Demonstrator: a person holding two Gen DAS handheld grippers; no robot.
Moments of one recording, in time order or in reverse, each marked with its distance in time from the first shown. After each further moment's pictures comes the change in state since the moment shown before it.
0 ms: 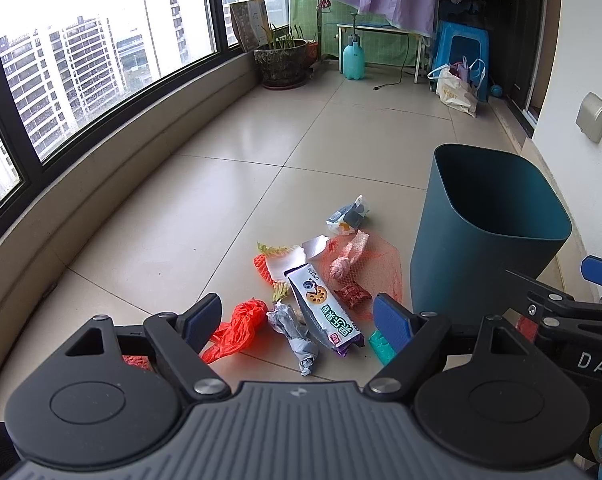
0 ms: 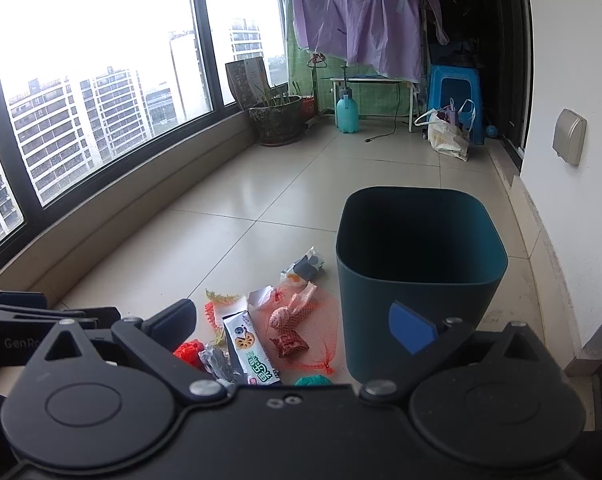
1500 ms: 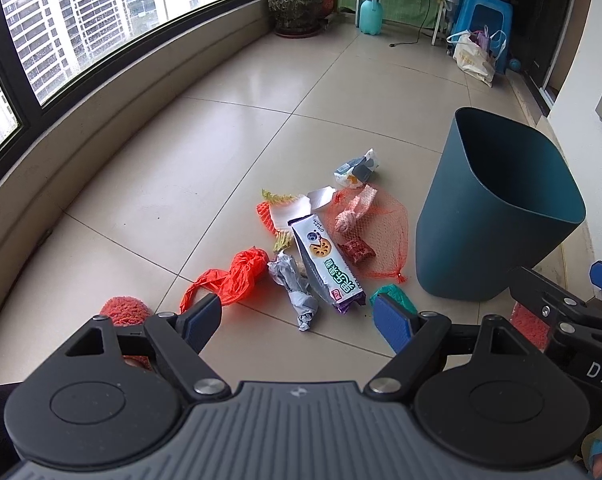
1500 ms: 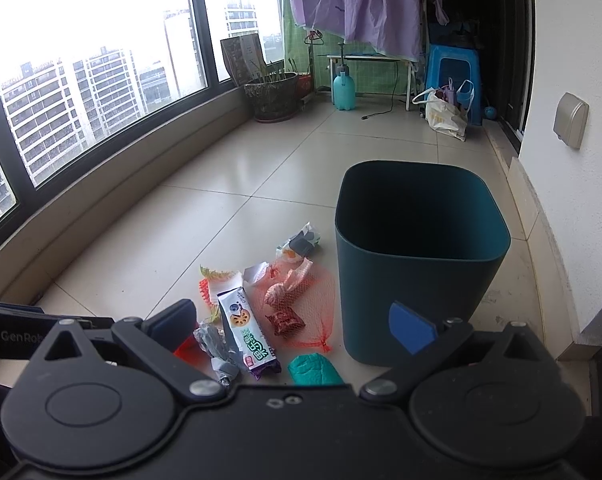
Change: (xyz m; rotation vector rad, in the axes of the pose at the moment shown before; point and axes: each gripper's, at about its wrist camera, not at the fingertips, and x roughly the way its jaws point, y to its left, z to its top) left arm 0.025 0.014 -0.007 -0.073 0.161 -0.004; right arm 0.007 0.001 0.002 0.000 0.071 -0.012
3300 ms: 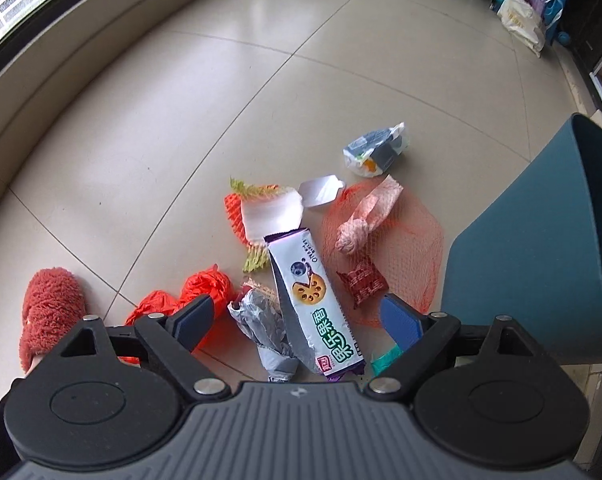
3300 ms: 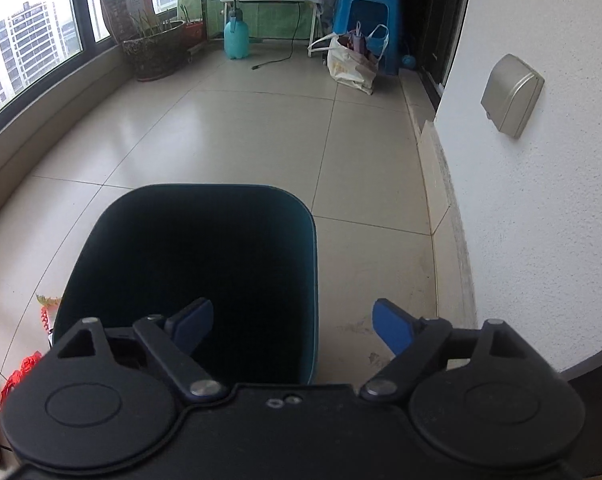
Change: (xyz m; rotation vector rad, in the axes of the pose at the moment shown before) left arm 0.234 -0.022 0.107 -0.093 0.264 0.001; right arm 0.144 -0.196 0.097 0.062 0.224 -0.266
